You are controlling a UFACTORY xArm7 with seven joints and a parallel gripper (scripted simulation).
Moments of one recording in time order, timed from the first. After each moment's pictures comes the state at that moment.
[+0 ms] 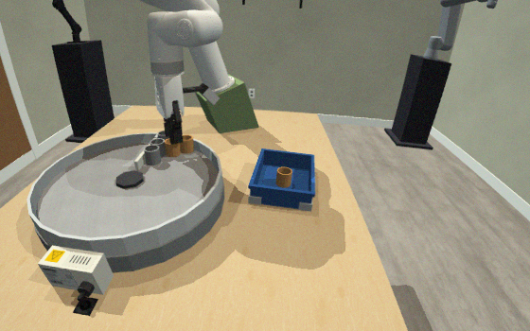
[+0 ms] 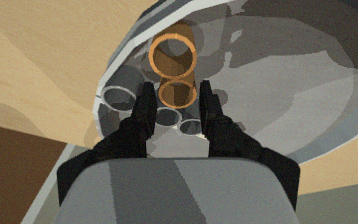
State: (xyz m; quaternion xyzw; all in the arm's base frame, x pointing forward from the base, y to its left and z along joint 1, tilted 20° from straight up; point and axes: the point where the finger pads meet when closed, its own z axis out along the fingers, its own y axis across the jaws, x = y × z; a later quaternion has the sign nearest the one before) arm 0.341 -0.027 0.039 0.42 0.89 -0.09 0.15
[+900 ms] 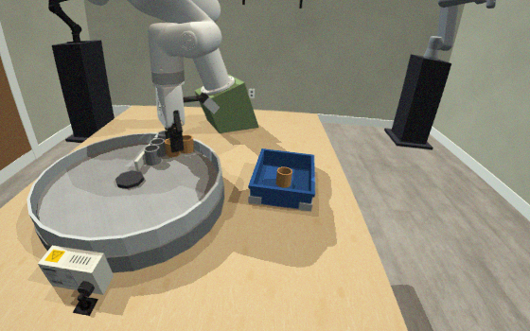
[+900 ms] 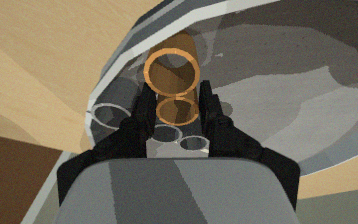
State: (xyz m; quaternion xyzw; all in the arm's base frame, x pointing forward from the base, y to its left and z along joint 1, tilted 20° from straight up) arm 0.345 -0.034 0.017 0.42 0.89 -0.09 0.15
